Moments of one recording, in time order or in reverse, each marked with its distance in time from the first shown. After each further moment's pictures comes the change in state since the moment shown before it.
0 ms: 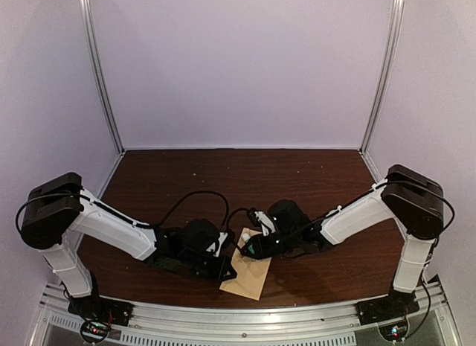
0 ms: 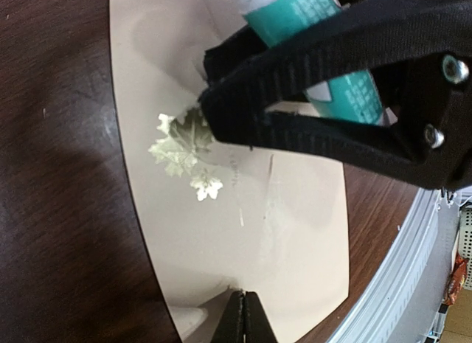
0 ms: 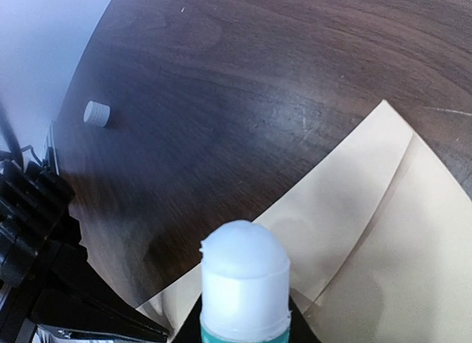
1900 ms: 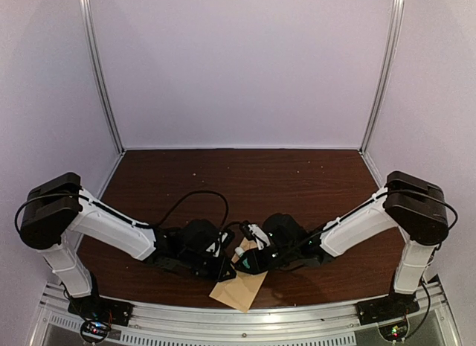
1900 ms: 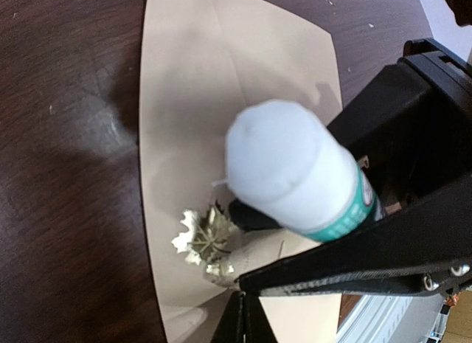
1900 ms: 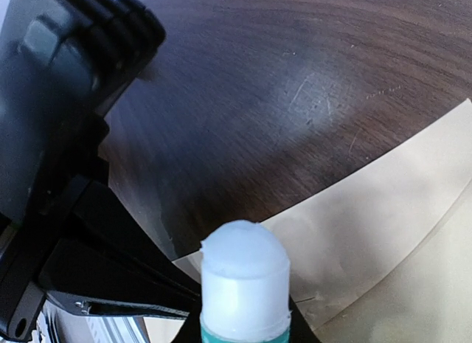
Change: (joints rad) left arm 0.000 -0.007 0.000 -0.012 -0.011 0.000; right arm 0.122 -0.018 -0.042 0.042 0.014 0.061
